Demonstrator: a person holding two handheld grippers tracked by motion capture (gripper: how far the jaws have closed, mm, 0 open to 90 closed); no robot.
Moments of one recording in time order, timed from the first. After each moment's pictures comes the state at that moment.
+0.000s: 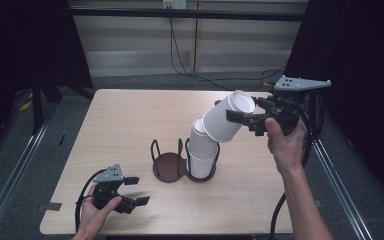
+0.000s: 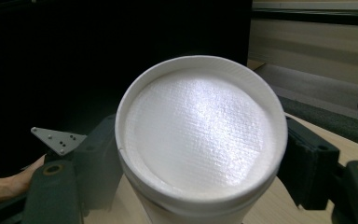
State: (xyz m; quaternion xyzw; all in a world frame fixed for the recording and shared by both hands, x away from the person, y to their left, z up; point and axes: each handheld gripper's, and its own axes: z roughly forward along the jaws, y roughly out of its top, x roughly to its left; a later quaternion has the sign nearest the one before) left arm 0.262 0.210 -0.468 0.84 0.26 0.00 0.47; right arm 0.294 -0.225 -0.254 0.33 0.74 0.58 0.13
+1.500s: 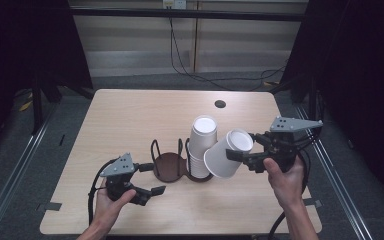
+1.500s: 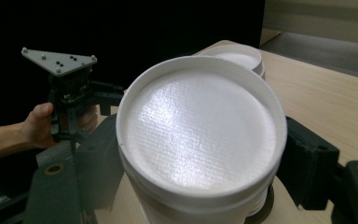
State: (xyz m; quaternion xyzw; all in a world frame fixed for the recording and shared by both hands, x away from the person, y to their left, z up) left arm 0.265 0.167 -0.425 0.81 0.20 0.03 0.54; right arm 0.248 -0.223 -0.314 0.34 0.76 0.55 0.09
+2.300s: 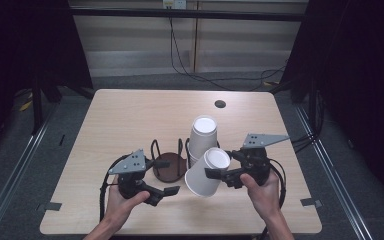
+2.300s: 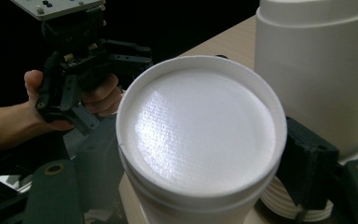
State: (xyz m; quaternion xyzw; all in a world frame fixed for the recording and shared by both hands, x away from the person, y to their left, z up) left arm 0.259 0.138 -0.402 0.80 0.15 0.01 0.58; right arm 0.246 -0.181 -0.358 0.32 0.77 0.55 0.02
